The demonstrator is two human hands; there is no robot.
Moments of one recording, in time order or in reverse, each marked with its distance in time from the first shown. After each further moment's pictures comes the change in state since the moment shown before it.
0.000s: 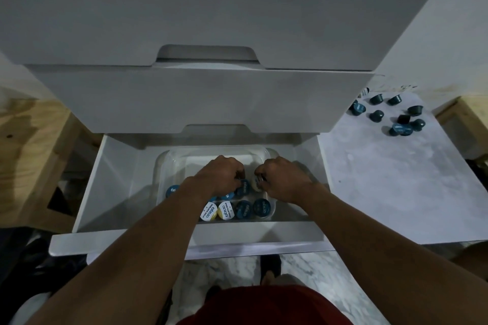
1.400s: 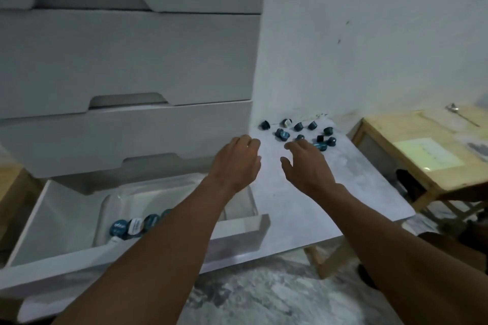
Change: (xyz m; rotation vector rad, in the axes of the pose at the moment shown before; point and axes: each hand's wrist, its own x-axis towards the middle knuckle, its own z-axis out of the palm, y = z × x) left_hand -0.020 0.195 -0.011 0.310 0.706 0.463; right_hand -0.136 0.112 -0.066 0.045 0.653 0.349
